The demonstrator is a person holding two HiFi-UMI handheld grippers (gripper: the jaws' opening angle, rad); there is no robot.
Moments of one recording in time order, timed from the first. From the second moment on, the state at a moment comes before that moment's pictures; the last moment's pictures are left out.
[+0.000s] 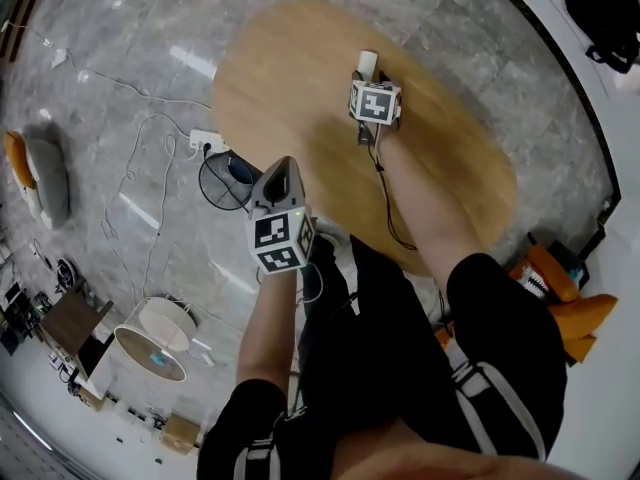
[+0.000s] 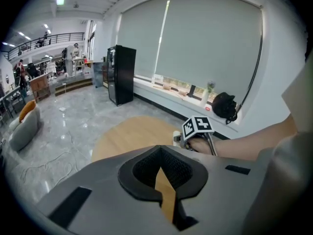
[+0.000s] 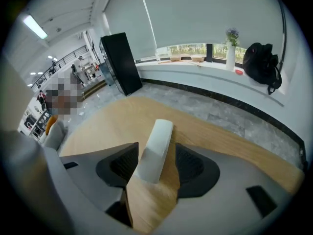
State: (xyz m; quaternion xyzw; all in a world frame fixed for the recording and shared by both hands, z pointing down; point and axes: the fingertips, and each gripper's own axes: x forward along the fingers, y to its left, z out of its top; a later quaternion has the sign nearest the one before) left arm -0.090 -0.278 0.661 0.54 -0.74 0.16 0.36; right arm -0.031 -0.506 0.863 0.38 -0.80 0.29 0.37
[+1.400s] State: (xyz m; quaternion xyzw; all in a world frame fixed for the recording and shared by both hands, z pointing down) left arm -0.067 -0.264 0.329 0.60 -0.78 0.05 0.17; right arm 0.039 -0.362 0.321 0.35 -0.93 0.08 0.02
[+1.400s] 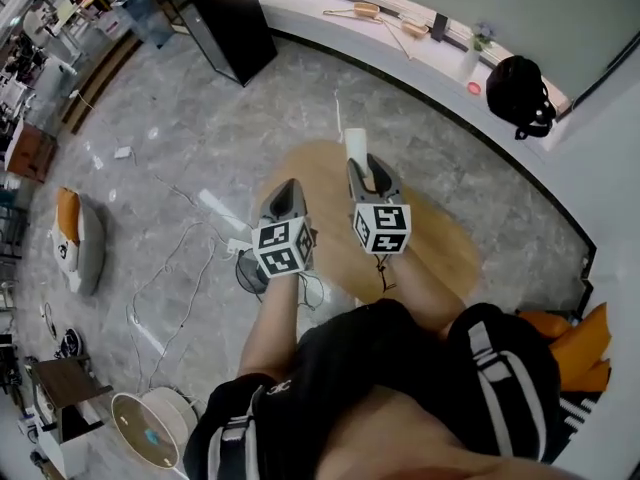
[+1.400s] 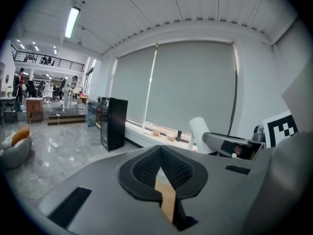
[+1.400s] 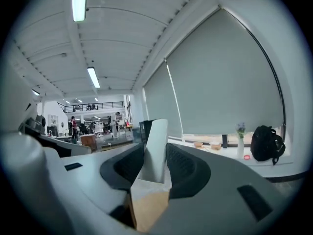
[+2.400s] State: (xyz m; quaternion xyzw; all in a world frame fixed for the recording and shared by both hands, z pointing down) left arm -0.222 0.097 0.294 0.35 -0.93 0.01 0.15; right arm -0.210 -0.019 0.284 -0.01 -1.00 0.05 0.02
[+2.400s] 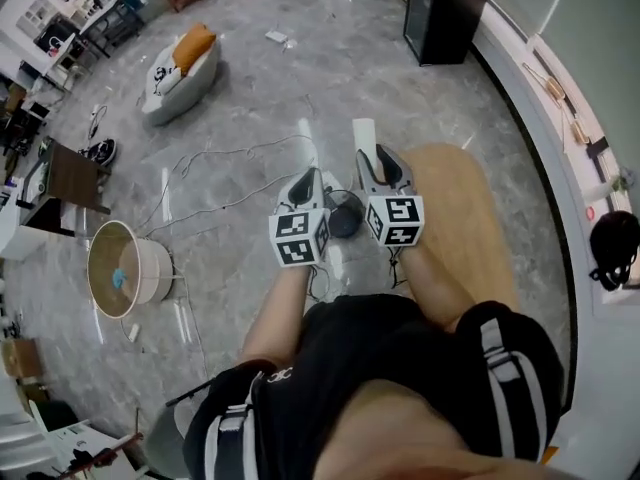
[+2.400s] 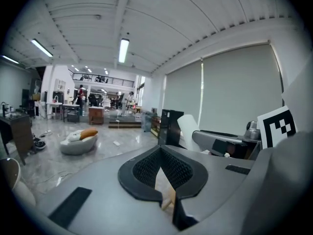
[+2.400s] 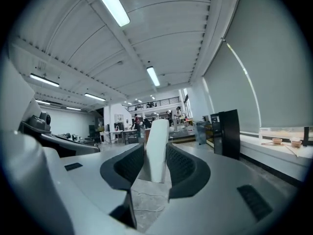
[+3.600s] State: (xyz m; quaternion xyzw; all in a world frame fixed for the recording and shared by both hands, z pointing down) left arm -0.336 0.192 0.565 0.31 -0.88 -0.03 0.37; right arm -0.335 0.068 0.641 -0.02 -0.94 0.06 0.33
